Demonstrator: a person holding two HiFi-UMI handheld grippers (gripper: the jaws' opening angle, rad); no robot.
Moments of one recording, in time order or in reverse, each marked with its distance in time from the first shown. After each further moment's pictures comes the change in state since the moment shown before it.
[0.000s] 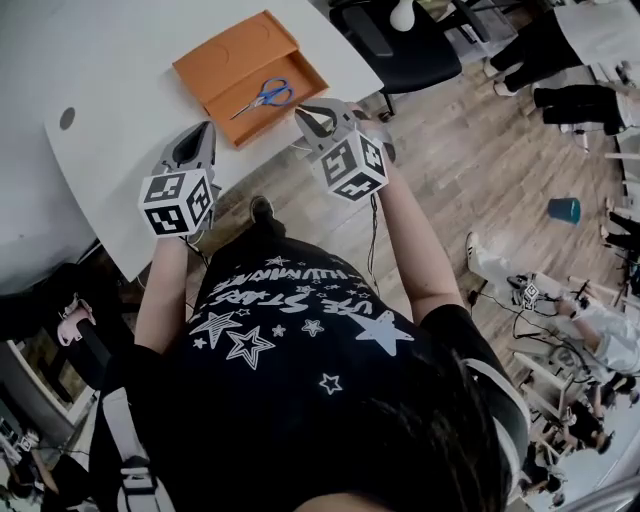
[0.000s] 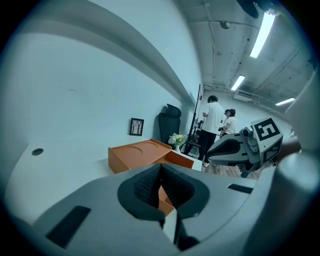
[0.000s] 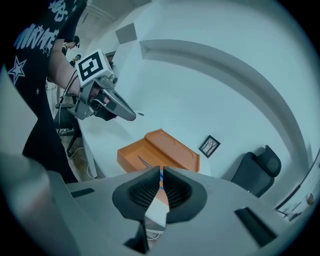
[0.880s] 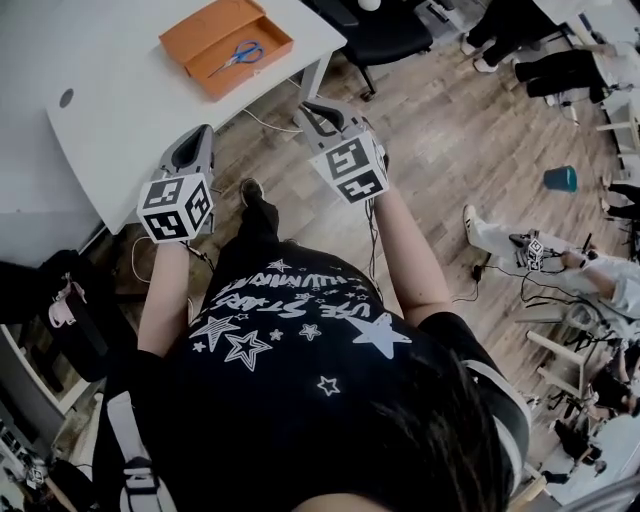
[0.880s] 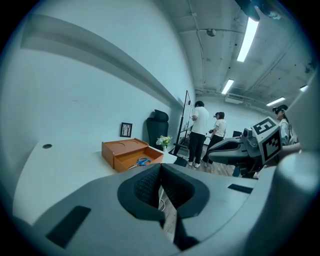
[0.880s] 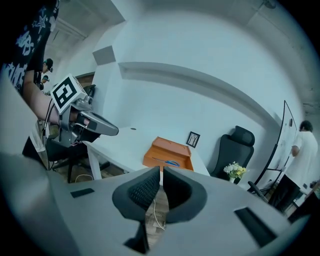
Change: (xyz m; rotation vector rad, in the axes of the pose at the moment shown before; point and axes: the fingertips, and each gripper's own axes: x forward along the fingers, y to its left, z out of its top) left arm -0.155 -0.132 -0.061 0.028 -0.053 -0.048; right arm -0.187 0.112 -0.017 0.315 -0.067 -0.159
